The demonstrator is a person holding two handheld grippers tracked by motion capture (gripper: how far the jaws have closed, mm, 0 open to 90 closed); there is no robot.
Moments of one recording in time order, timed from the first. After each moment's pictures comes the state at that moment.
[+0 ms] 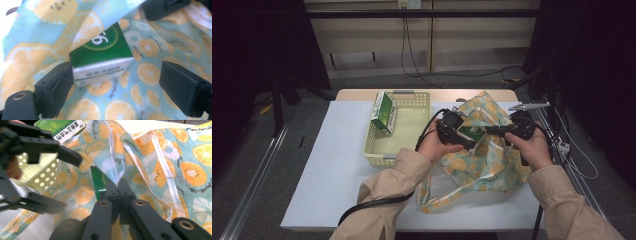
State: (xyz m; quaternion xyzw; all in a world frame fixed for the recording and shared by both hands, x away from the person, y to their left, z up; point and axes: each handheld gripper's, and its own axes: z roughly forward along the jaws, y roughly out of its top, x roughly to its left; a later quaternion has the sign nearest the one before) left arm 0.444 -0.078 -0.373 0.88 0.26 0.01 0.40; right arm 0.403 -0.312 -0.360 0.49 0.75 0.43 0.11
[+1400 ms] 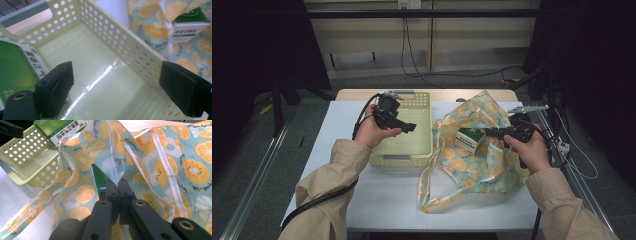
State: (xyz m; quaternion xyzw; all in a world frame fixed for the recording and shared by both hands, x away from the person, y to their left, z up) left arm 0.486 0.084 -0.345 0.87 0.33 0.09 0.36; right arm 0.398 -0.309 -0.364 0.49 0.75 0.42 0.12
